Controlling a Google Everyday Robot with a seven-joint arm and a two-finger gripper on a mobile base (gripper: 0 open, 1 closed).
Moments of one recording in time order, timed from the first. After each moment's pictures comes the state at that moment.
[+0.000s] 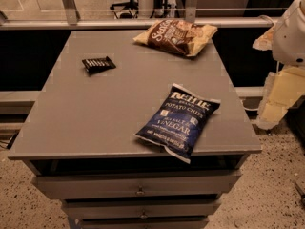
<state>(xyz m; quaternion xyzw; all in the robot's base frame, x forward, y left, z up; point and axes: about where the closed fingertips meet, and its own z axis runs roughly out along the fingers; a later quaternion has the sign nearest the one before) 0.438 -0.217 0.976 -0.60 0.78 -0.03 0.16</state>
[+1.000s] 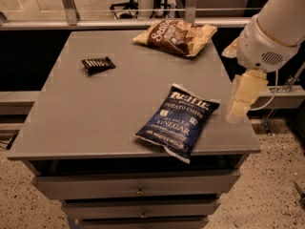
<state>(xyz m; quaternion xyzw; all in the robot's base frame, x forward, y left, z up) 0.483 -0.181 0.936 -0.63 0.76 0.01 0.17</state>
